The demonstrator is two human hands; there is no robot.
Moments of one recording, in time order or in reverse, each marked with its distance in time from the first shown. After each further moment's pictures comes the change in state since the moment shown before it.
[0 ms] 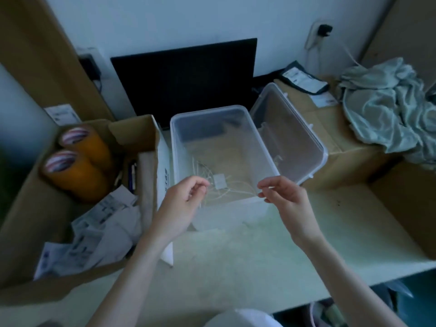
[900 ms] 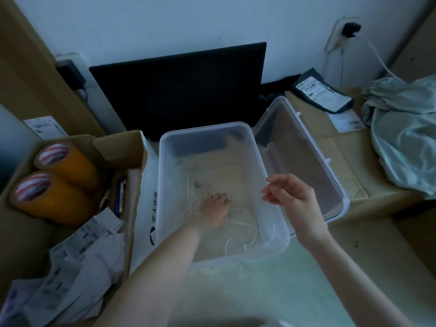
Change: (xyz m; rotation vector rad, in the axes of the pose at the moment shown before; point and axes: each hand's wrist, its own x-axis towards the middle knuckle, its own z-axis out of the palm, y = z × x) left_hand 0.184 -0.106 0.129 1.101 -0.573 0.218; right_hand 0.125 0.012 -0.019 0.136 -0.026 0.065
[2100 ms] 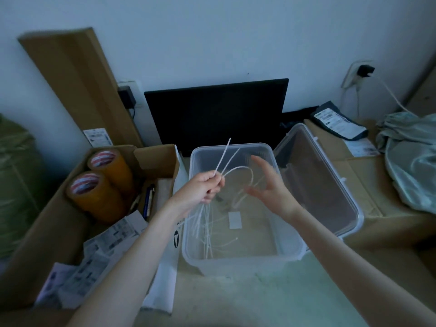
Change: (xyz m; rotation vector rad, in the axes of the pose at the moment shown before) left_hand -0.137 -0.045 -0.125 -1.499 0.319 -0.109; right_hand 0.041 -0.007 0.059 -0.563 -0.335 -0.235
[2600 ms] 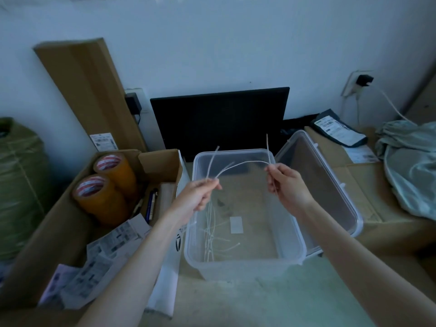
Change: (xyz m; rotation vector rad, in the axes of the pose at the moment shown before) left_hand -0.007 -0.013 -0.004 -0.173 0.175 -0.055; right_hand 0.012 0.000 -0.024 0.742 0.118 0.219
